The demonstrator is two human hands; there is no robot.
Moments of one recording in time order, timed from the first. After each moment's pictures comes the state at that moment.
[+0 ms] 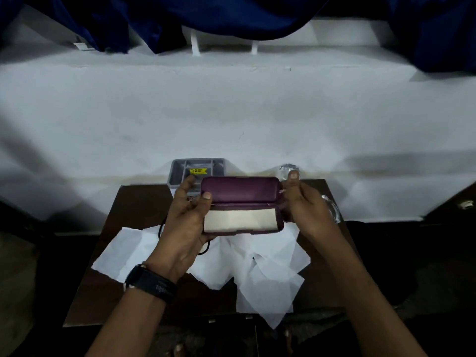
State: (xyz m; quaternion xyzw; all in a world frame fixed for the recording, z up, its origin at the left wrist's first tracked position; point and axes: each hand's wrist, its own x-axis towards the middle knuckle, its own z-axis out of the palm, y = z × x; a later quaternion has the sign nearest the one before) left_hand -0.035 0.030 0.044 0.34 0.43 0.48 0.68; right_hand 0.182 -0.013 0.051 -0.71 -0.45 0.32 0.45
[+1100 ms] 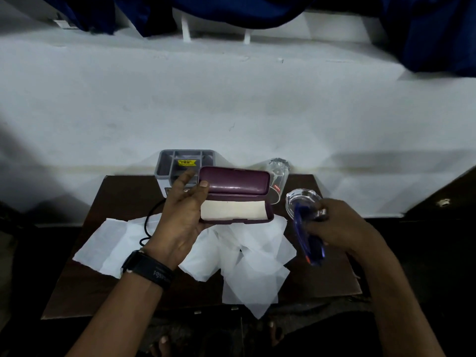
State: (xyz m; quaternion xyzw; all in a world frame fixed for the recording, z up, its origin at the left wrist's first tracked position) left_hand -0.020 0.034 0.038 0.32 0.44 0.47 0.69; right_hand 0.249 -0.058 0.064 -0.81 -0.47 0.30 0.20
